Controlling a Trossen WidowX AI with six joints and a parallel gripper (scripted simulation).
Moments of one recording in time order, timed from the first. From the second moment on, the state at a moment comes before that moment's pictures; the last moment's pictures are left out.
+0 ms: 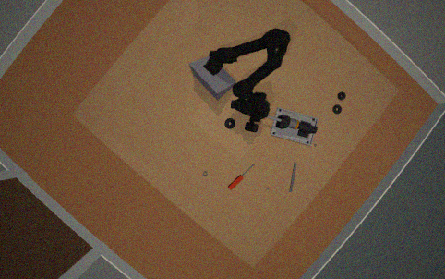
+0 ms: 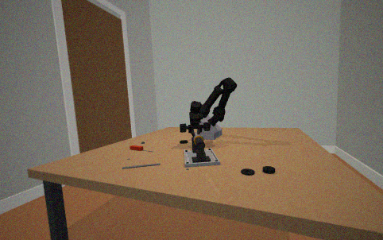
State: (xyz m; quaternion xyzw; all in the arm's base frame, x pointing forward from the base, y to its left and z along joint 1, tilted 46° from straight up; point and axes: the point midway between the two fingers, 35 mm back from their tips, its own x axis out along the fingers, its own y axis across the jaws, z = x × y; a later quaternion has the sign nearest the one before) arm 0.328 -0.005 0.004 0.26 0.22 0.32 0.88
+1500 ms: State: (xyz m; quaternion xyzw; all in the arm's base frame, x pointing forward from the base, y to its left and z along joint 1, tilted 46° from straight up) arm 0.323 -0.006 0.001 0.26 0.22 0.32 0.88
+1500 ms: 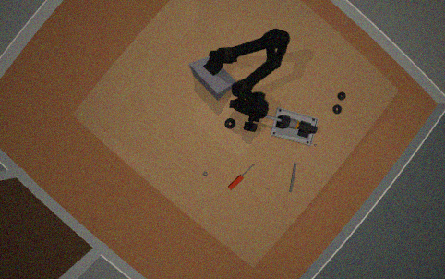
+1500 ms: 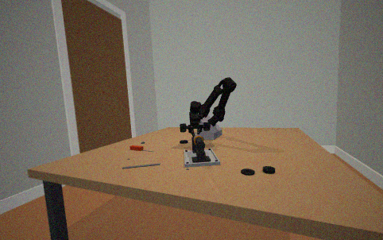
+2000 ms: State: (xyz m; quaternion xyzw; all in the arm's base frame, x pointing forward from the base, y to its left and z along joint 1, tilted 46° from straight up) arm 0.322 -0.006 0.001 0.26 0.22 0.32 0.88
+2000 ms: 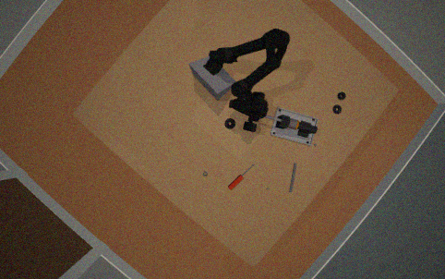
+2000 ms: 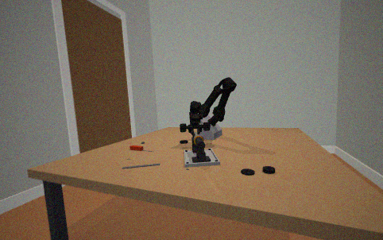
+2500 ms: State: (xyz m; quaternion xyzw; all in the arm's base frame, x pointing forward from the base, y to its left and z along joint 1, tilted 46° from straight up) arm 0.320 -0.007 0.000 0.26 0.22 0.32 0.88
